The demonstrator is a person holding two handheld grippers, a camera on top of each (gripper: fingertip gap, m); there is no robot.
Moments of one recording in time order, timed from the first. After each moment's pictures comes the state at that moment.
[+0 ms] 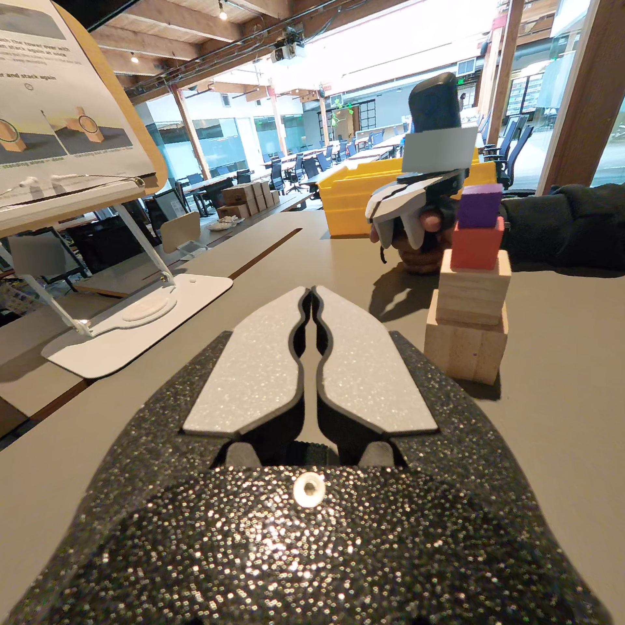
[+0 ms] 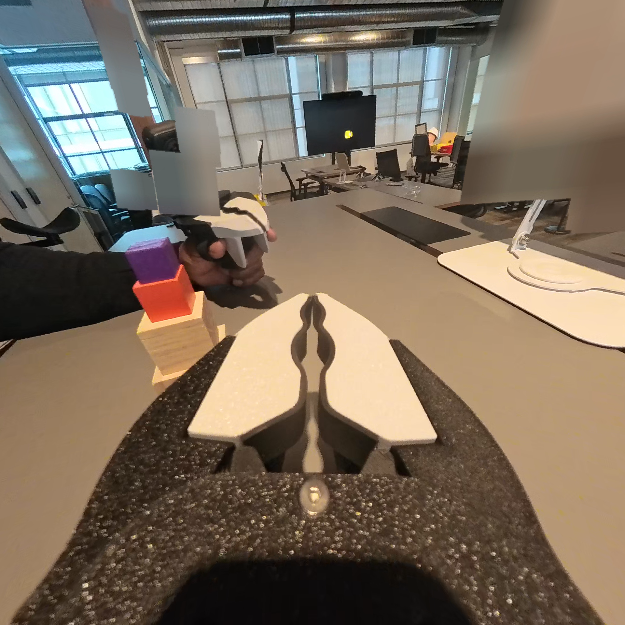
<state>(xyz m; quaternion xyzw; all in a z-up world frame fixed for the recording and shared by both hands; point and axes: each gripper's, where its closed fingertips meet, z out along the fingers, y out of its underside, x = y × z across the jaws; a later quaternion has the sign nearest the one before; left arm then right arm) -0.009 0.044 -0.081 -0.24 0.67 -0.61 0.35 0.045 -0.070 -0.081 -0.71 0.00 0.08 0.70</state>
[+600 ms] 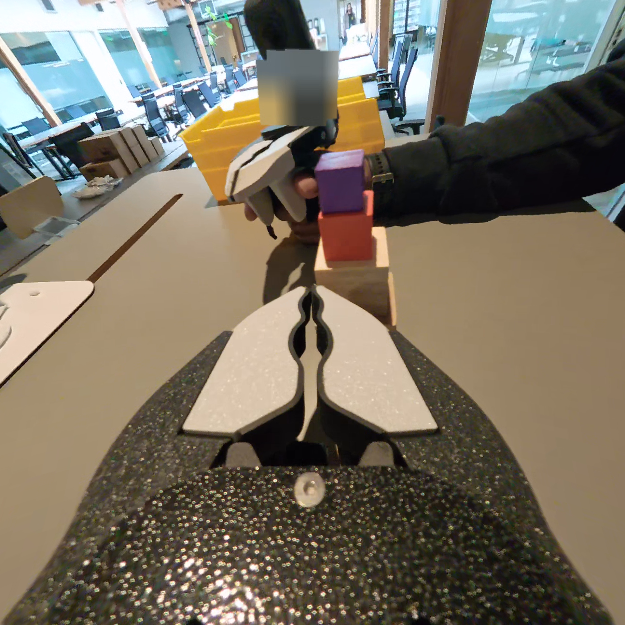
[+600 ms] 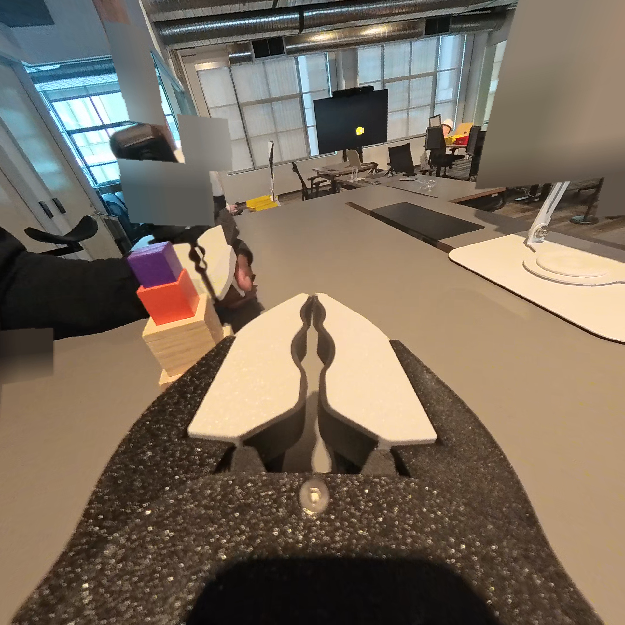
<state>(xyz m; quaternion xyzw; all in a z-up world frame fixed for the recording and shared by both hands) -0.039 -0.035 -0.110 -0.16 0.77 -0.58 0.22 0.047 -0.069 -0.082 -0.71 0.00 0.11 0.69</state>
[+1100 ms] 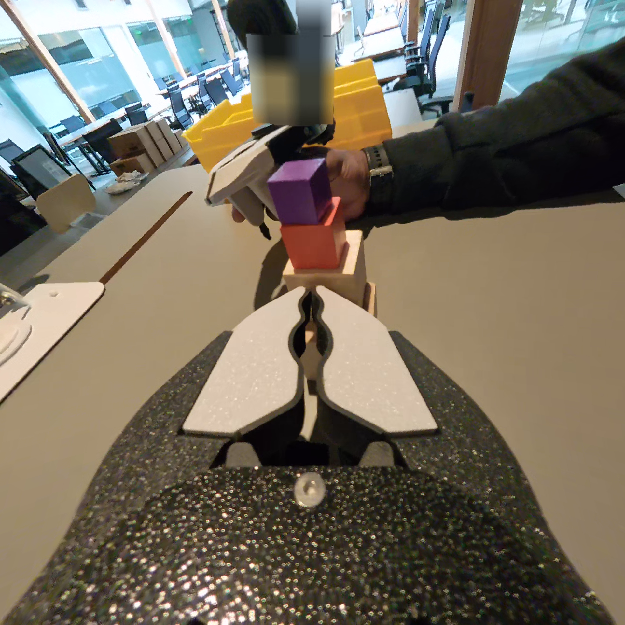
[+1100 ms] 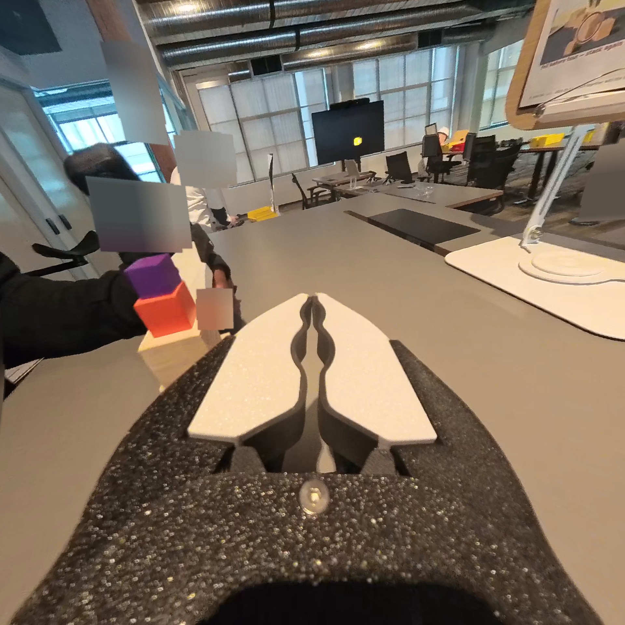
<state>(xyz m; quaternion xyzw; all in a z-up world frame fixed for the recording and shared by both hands) -0.047 -0.054 -0.111 -0.17 0.78 -0.55 0.26 0.052 -0.071 -0.078 -0.70 0.01 0.11 0.70</state>
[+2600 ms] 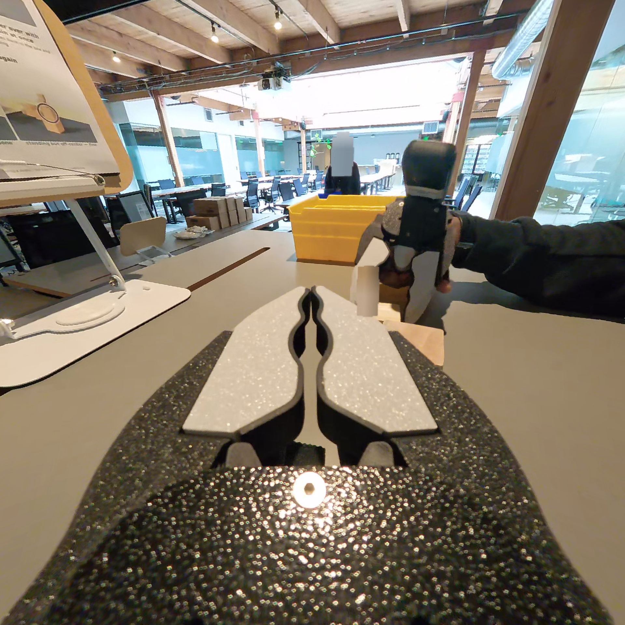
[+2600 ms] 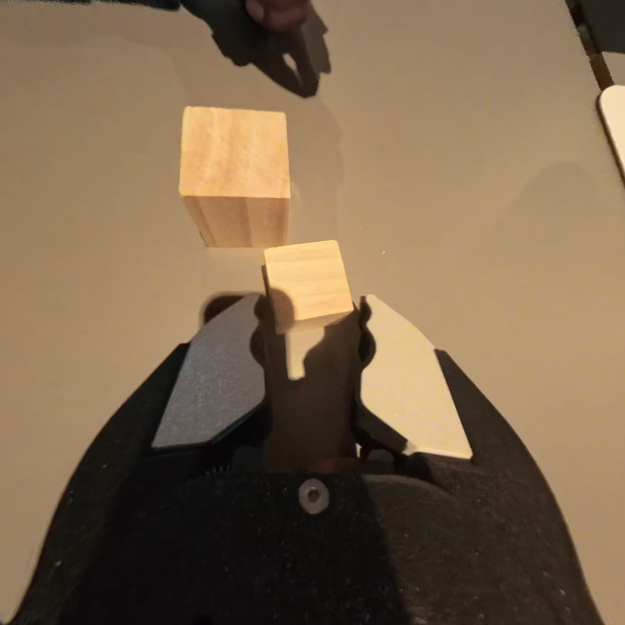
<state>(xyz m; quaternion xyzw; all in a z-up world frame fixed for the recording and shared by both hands) -0.026 0.021 -0.071 -0.26 0.63 -0.67 0.29 0.005 -0.103 -0.167 -0.90 -0.18 0.01 0.40</state>
